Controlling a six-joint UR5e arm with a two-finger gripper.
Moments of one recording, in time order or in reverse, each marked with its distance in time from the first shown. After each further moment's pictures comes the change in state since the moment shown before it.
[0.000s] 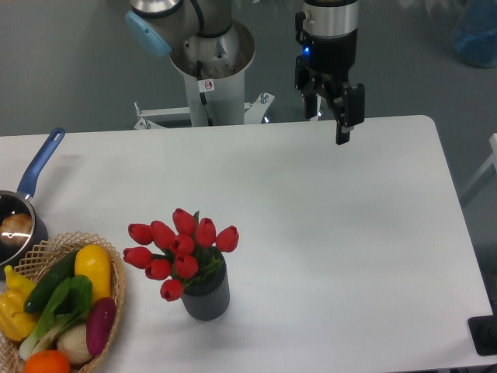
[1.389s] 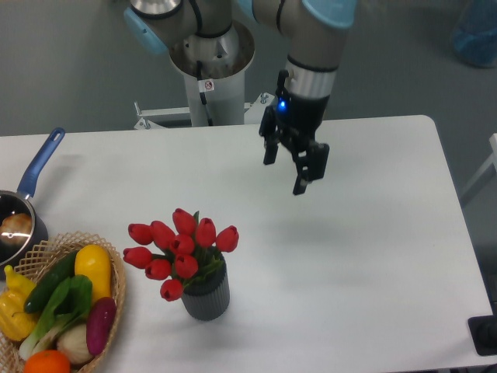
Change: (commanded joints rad) arm -0.078 -0.187 -0.072 0.127 -0.256 -0.110
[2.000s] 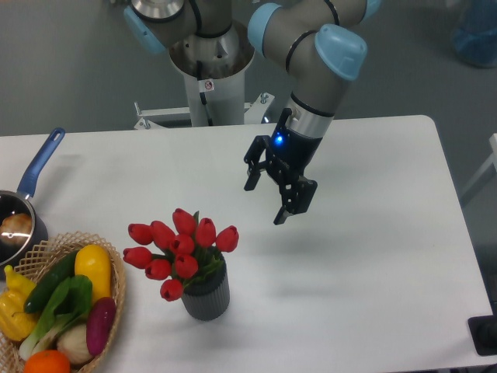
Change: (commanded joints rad) arm 0.047 -0.061 -0.054 -0.014 -0.308 -0.103
